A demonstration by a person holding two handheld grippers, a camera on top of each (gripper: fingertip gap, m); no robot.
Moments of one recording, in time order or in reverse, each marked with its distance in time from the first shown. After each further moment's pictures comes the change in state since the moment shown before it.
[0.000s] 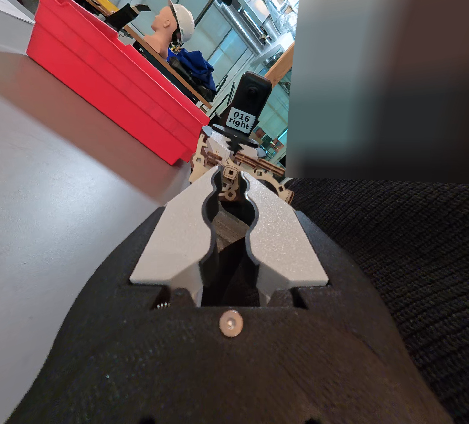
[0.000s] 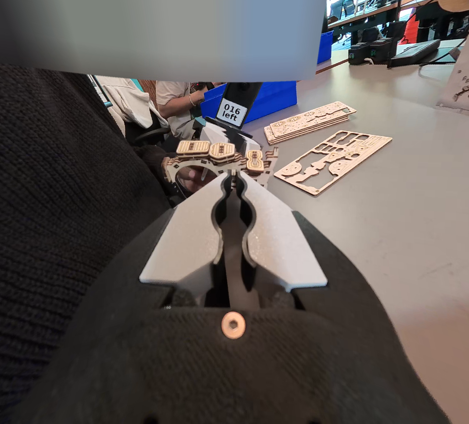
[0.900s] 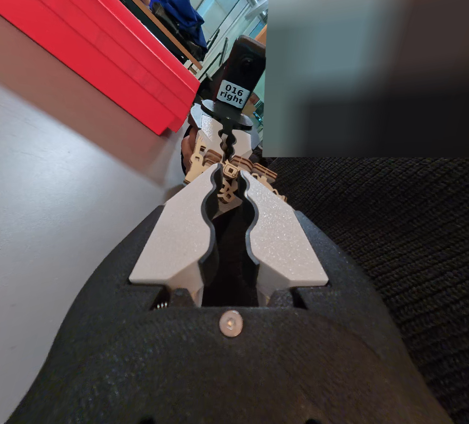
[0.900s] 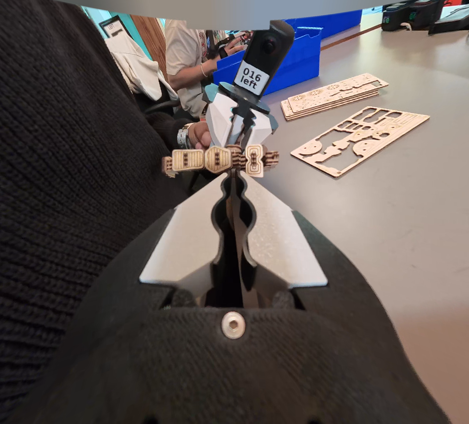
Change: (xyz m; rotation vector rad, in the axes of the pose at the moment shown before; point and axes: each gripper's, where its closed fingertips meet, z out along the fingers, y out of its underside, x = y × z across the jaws) left arm 0.006 0.020 0.000 -0.157 0.027 -0.034; right arm -0.014 0.024 0.003 -0.106 -0.057 -0.009
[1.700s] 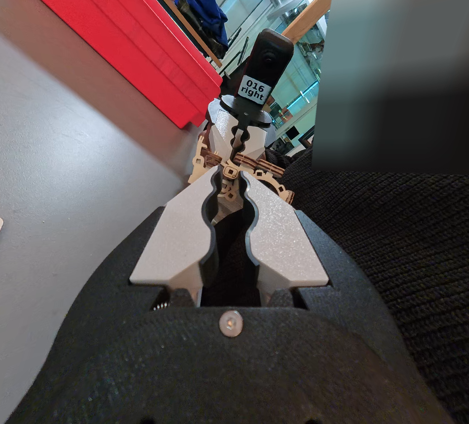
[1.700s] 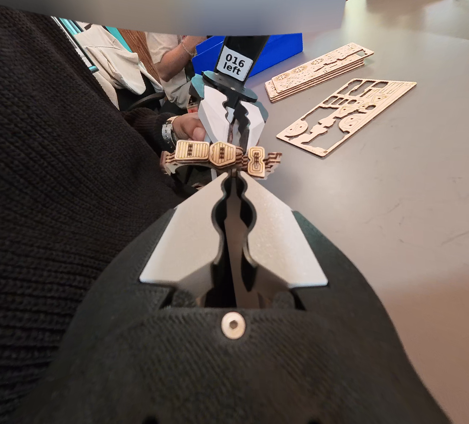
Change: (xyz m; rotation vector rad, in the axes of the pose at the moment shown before) left arm -0.023 0.003 -0.005 -0.001 -0.075 -0.047; right arm 0.018 0.011 0.001 -0.059 0.059 0.076
